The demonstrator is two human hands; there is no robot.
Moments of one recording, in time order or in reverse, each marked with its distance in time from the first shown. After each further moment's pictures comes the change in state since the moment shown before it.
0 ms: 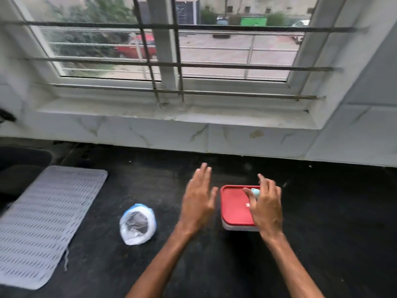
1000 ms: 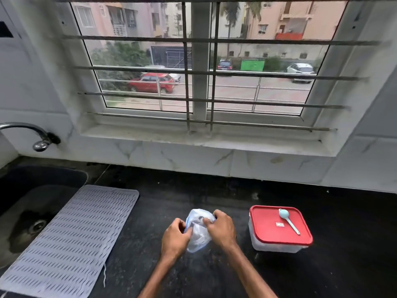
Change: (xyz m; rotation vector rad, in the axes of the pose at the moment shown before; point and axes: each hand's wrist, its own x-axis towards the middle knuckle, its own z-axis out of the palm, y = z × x) left_hand -0.076 -0.112 -0.097 -0.219 0.010 -0.623; right_hand -0.060 -0.193 0.049 0.256 -0.594 0.258
